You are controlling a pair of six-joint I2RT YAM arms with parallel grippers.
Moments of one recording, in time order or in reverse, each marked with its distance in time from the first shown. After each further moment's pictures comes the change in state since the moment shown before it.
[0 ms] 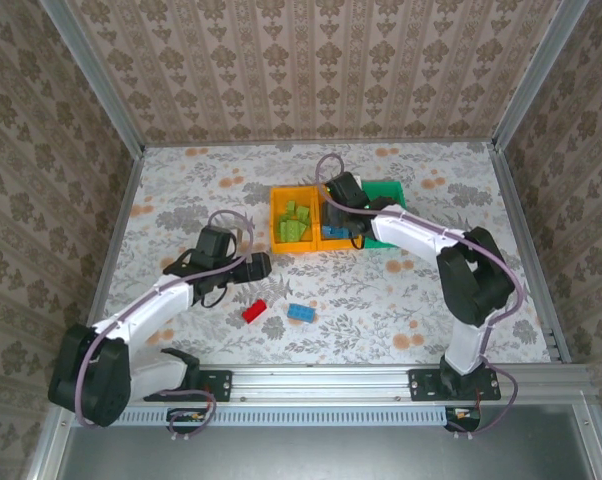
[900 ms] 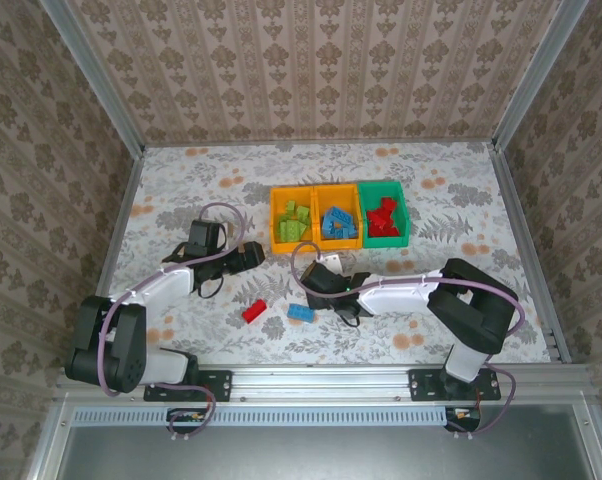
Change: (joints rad) left arm 0.171 0.184 0.013 0.166 0.143 -0.016; right arm 0.430 -0.138 -0.484 0.151 0.091 0.242
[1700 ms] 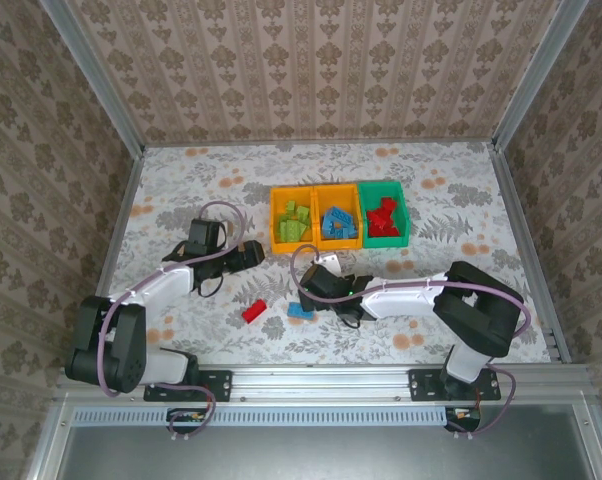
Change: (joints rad) left arm 0.000 0.000 0.012 -0.008 -0.006 0.007; right arm 0.021 -0.035 -0.033 0.052 0.017 -0.029
